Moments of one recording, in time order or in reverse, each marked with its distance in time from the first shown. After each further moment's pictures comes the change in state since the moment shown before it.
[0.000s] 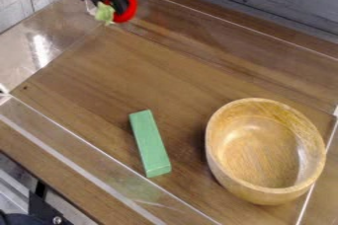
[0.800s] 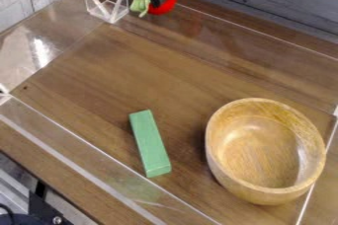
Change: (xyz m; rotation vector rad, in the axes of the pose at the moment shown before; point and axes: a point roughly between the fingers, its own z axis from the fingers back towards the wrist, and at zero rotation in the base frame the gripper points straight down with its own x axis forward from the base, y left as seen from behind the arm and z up) arm 0.006 -0.052 -0.003 -0.031 0.055 -0.184
